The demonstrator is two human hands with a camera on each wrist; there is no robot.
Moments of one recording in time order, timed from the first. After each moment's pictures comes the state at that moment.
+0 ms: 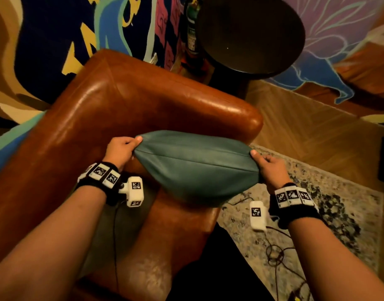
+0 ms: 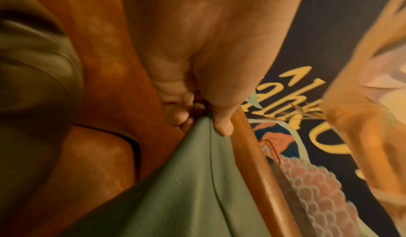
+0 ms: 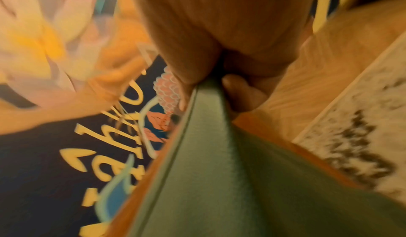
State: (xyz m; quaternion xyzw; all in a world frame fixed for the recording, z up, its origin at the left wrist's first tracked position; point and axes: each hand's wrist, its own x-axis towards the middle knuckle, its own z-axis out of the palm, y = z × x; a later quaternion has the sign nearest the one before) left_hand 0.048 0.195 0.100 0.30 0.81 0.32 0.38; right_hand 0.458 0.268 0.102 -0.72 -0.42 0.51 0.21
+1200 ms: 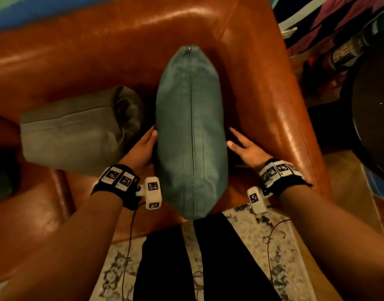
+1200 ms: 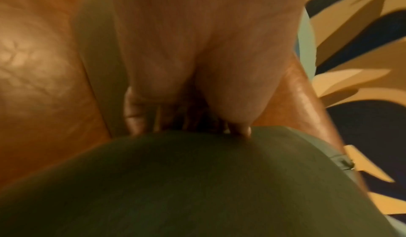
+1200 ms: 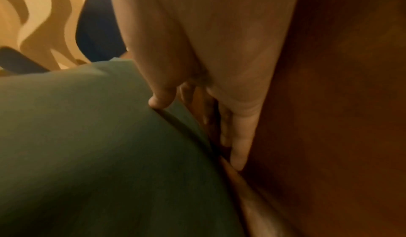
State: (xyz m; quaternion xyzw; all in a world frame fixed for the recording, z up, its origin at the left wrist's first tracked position) left_hand 0.121 0.133 0.007 -0.17 0.66 0.58 0.44; right_hand 0.240 0.420 -0.005 -0.36 -0.65 0.62 -0.27
